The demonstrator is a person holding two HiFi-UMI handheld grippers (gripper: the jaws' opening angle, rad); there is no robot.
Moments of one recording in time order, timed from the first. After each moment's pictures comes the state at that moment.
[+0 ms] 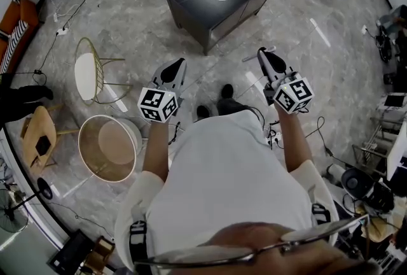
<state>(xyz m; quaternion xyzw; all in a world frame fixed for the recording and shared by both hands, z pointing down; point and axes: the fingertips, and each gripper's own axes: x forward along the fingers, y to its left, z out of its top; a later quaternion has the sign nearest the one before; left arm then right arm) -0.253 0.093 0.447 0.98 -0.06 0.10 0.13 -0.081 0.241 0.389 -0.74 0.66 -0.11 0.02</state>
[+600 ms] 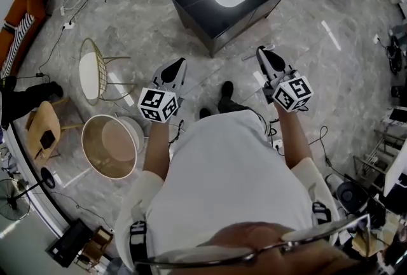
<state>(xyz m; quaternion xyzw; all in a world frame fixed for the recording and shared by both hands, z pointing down) -0.194 0.048 0.454 0.98 -0.09 0.11 0.13 -0.010 0.180 0.409 -0.72 0.69 -0.13 0.04</state>
